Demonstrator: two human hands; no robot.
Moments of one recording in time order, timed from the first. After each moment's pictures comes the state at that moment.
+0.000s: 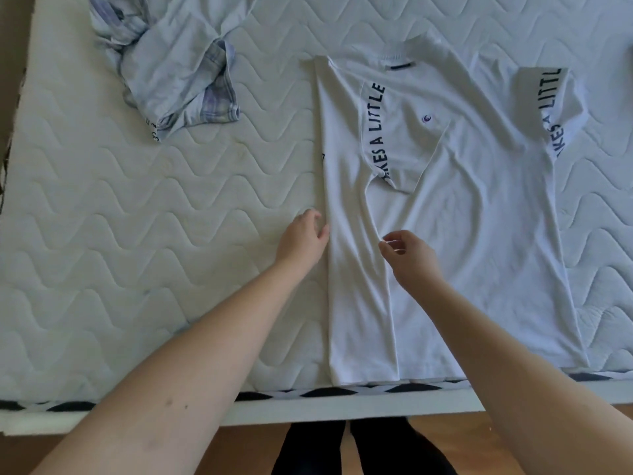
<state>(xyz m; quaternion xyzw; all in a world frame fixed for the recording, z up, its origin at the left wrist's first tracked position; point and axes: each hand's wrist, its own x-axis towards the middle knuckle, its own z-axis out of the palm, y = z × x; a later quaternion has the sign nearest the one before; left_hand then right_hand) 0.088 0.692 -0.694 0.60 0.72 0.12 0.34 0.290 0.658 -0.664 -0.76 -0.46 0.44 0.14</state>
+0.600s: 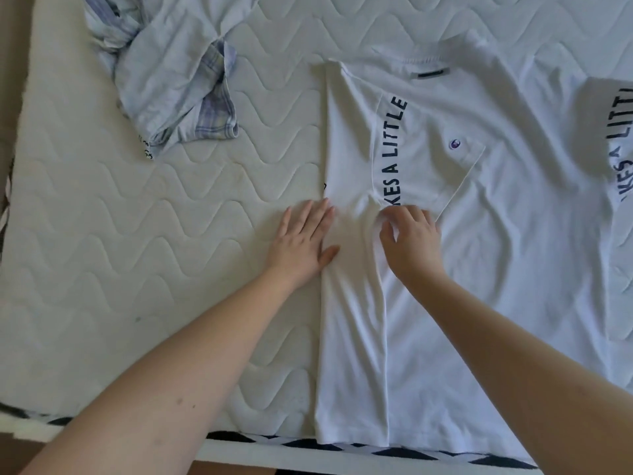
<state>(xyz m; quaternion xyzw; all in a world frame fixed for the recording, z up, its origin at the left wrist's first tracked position) 0.077 0.751 -0.736 0.79 0.59 -0.11 0.10 0.287 0.775 -0.686 -0.70 -0.64 0.30 0.13</state>
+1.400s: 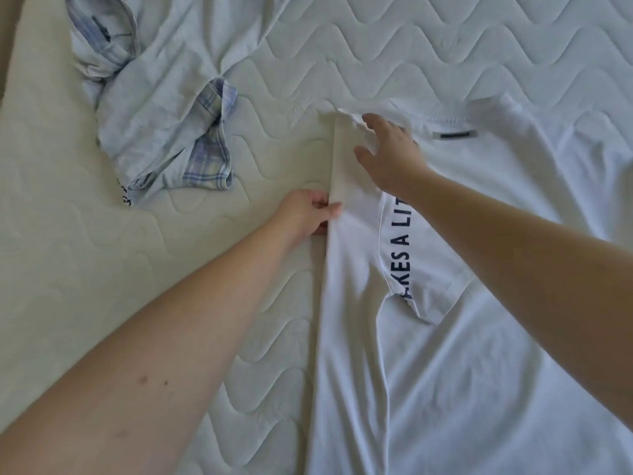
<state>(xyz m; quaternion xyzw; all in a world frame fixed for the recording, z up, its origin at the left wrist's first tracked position) 0.074 0.933 -0.738 0.36 0.69 0.22 0.59 0.228 1.025 -0.698 -0.60 -0.72 0.33 0.05</state>
